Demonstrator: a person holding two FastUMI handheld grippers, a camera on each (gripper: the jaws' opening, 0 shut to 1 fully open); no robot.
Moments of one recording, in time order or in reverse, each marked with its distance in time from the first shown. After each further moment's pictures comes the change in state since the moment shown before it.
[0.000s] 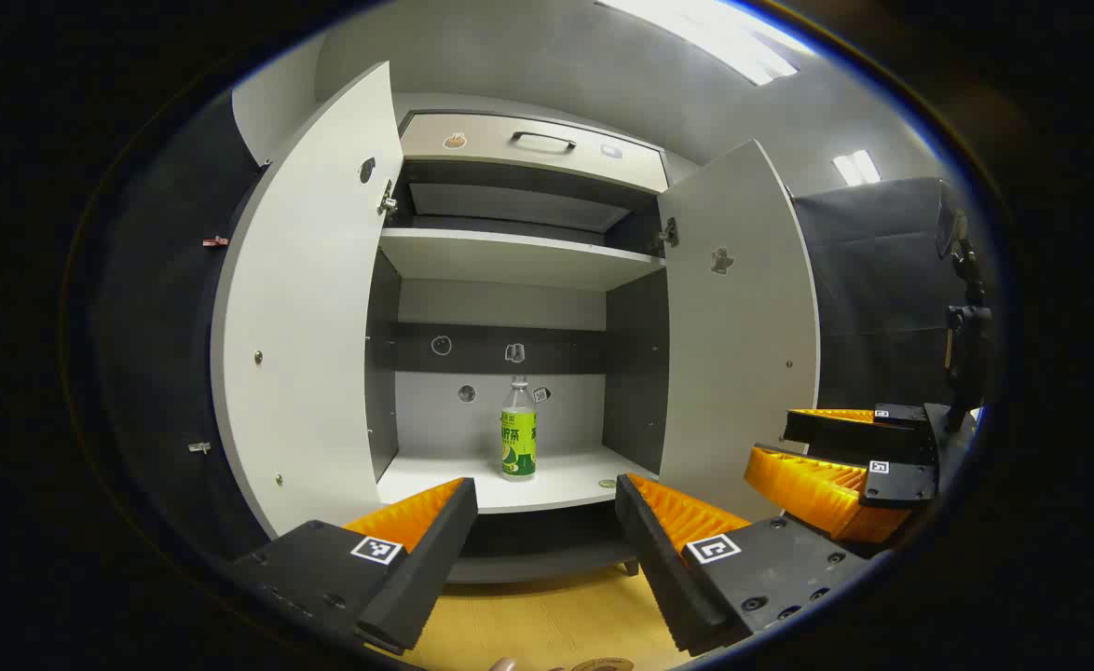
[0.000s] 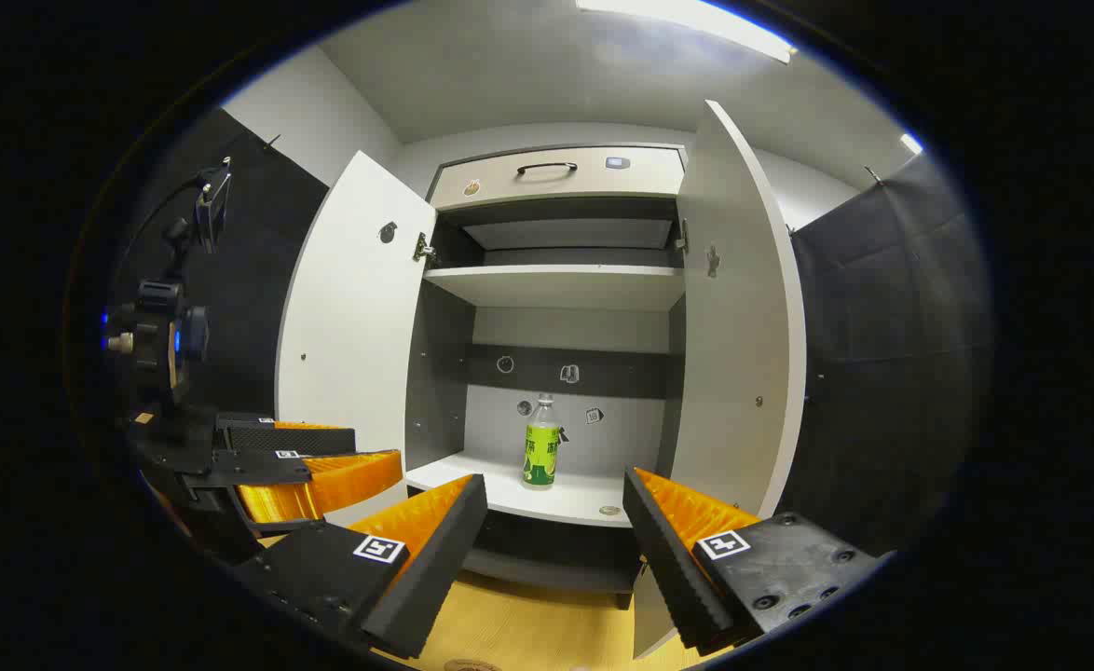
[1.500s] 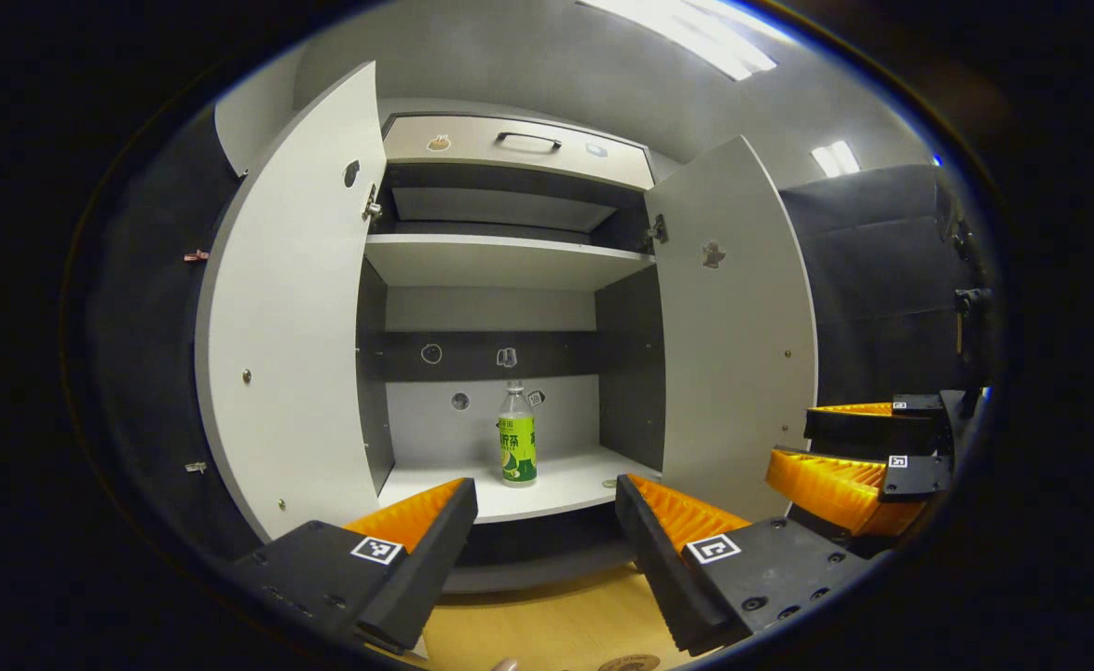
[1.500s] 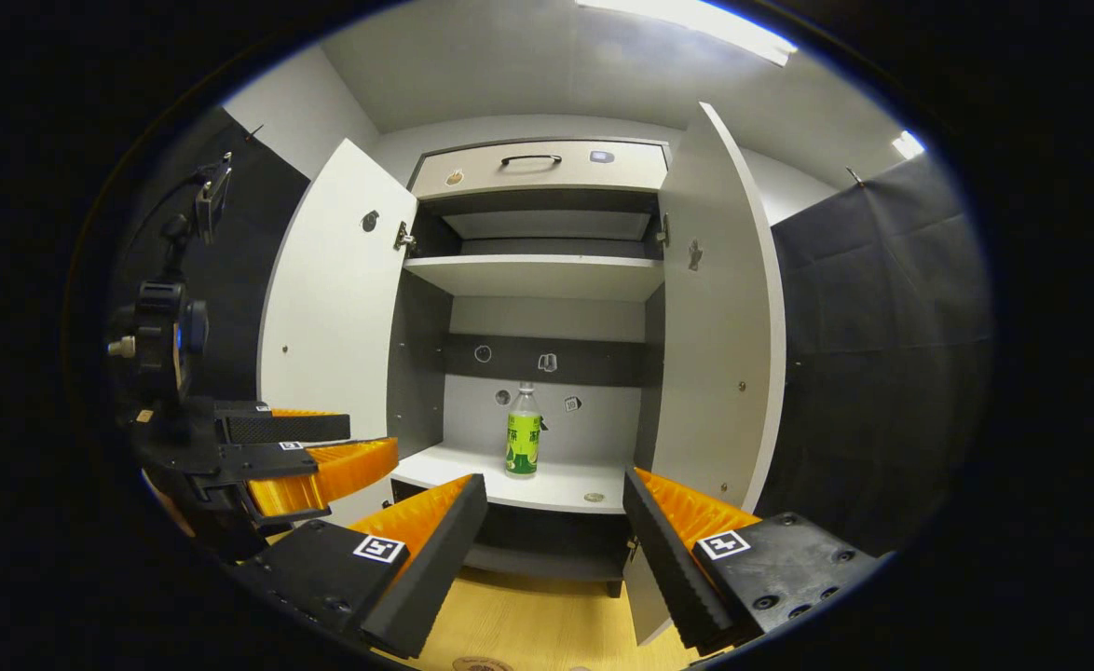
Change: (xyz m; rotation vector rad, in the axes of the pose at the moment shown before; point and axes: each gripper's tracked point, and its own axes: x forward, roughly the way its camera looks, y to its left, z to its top) left arm 0.018 0.014 0.002 0.059 -0.008 -0.065; right arm -0.010 0.007 -0.009 -0.001 0.039 -0.108
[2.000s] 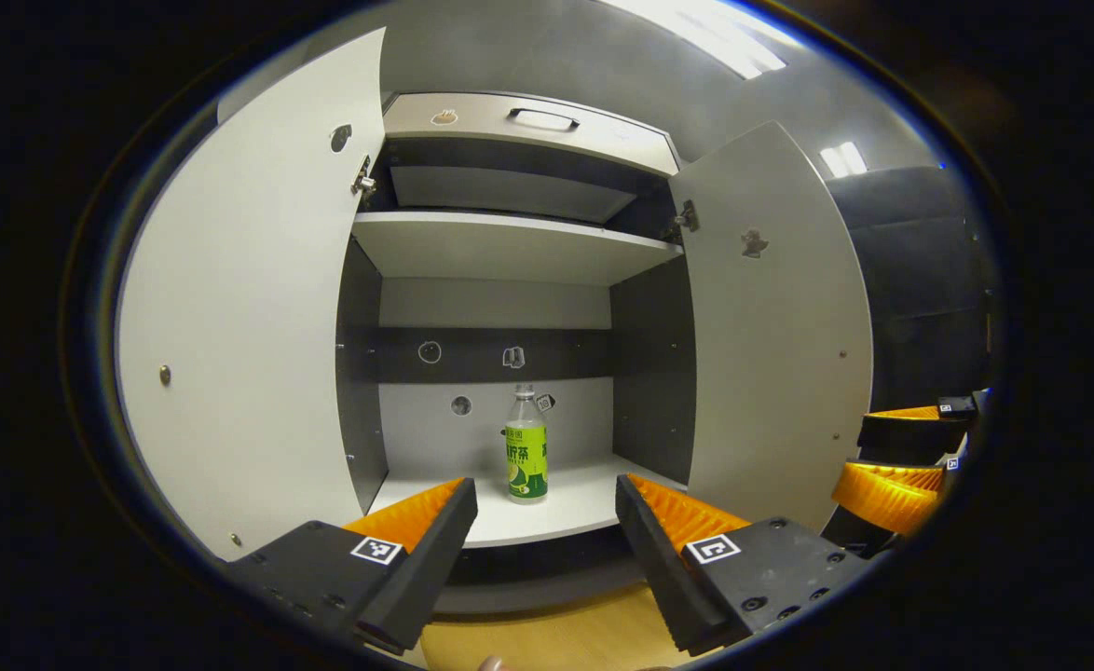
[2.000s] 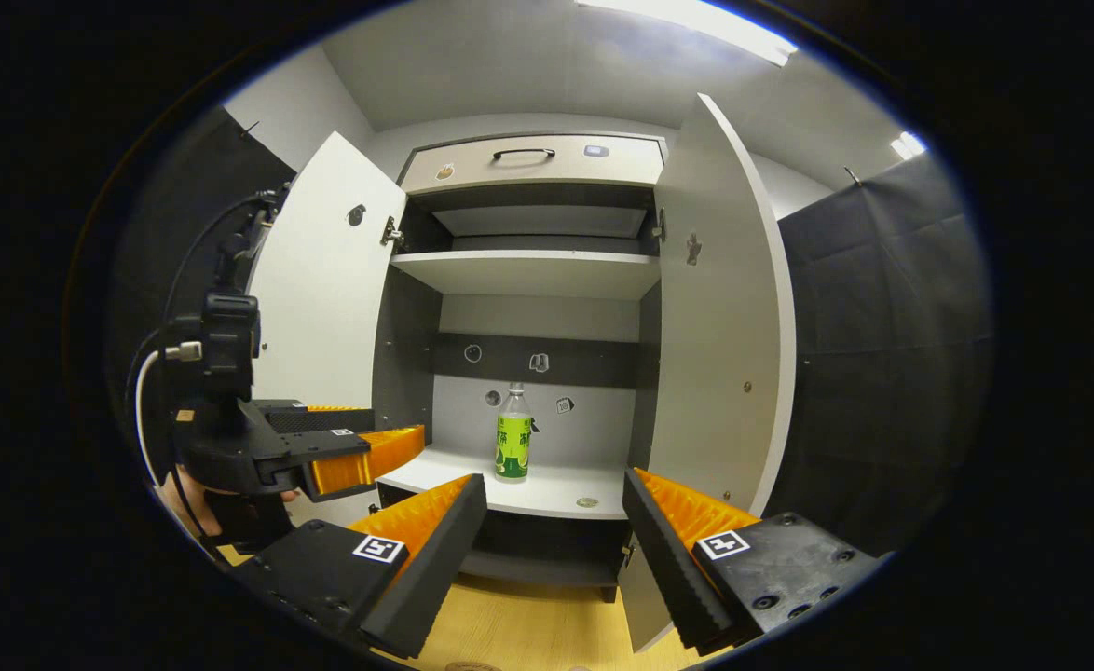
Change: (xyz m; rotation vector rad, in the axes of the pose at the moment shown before) left arm 0.082 0.025 -0.006 -0.015 0.003 0.023; right arm 0.031 -0.011 -0.003 0.009 -0.001 0.000
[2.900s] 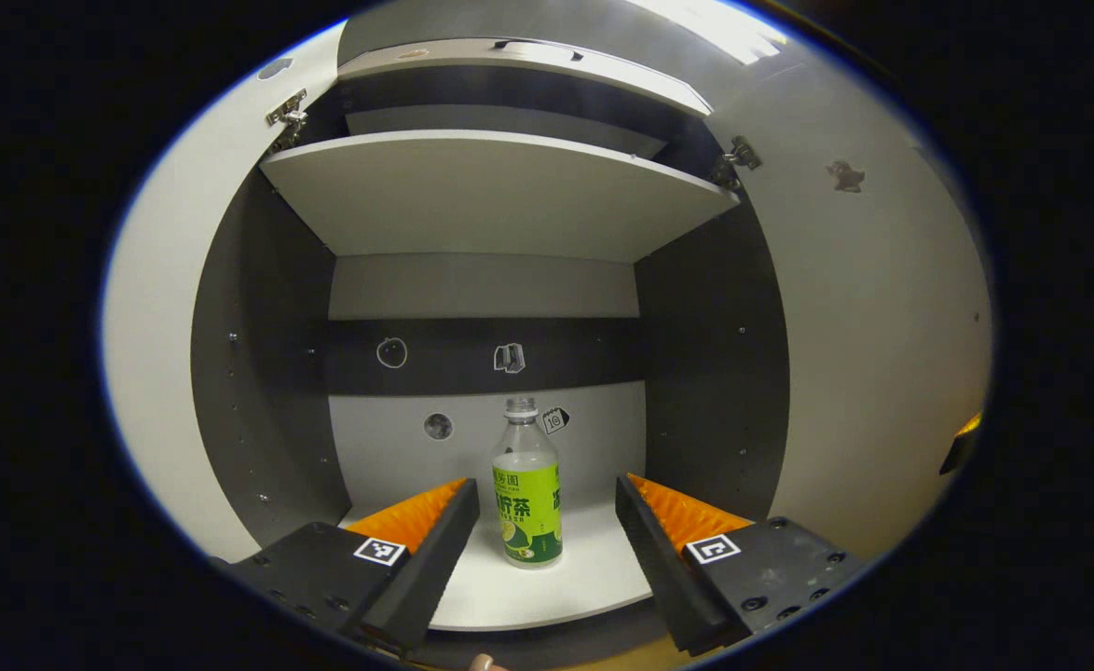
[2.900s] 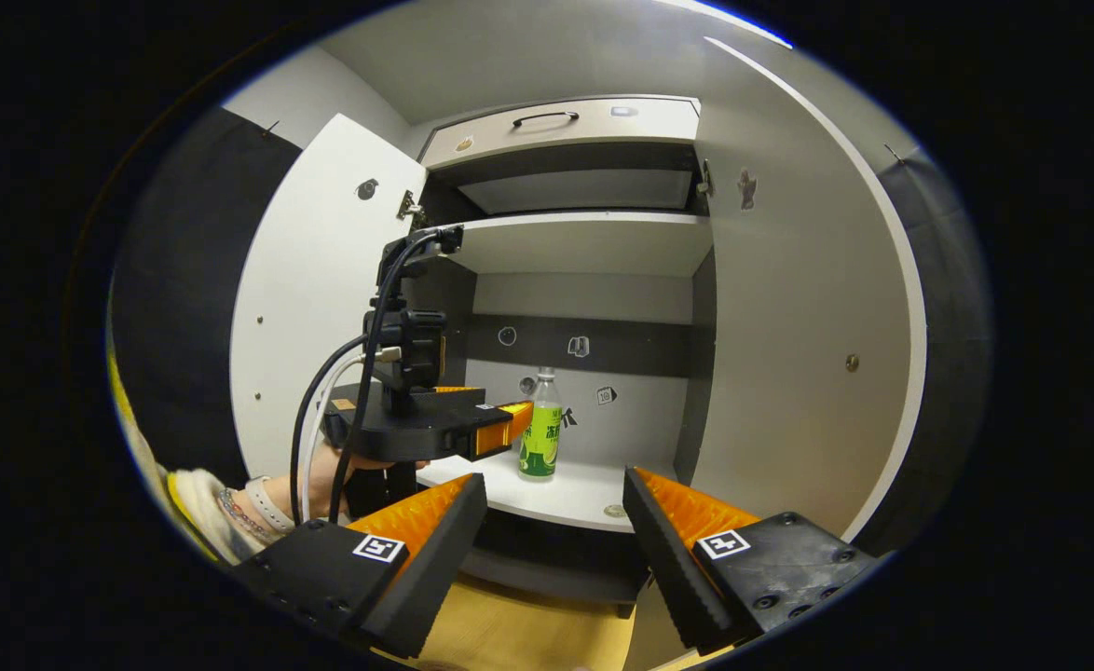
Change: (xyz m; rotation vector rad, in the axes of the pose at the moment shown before) left arm 0.172 0.008 -0.021 0.038 -0.022 0.007; right arm 0.066 -0.009 -0.033 -0.017 0.043 0.184
